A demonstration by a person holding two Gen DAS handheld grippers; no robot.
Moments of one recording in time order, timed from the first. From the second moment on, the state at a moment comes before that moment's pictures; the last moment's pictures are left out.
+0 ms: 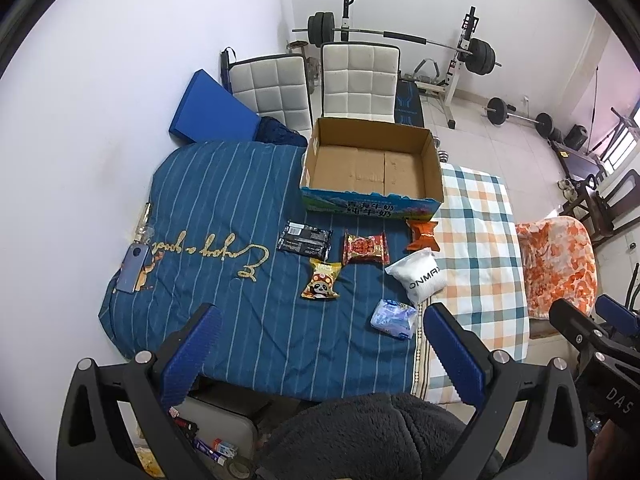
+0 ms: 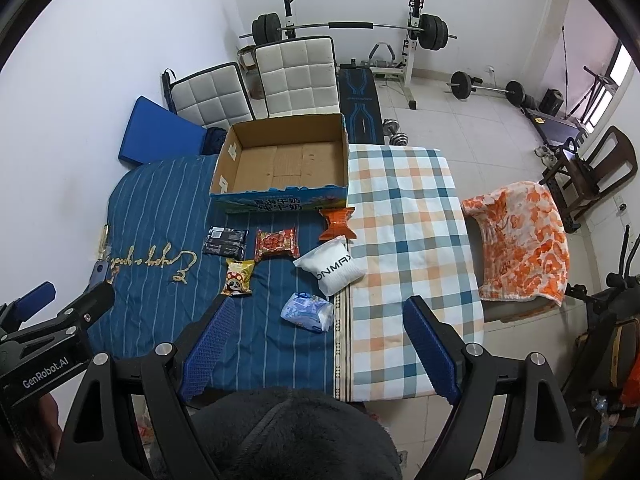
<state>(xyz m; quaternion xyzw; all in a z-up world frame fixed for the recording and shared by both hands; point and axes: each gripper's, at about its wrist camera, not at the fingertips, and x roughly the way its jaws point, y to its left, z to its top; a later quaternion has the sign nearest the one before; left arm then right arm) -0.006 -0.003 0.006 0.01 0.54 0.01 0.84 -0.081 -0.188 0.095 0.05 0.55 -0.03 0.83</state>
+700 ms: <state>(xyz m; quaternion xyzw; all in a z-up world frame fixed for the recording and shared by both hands) -0.005 -0.012 0.009 0.01 0.53 0.01 0.85 -0.079 -0.191 0.105 0.05 0.54 -0.03 0.84</state>
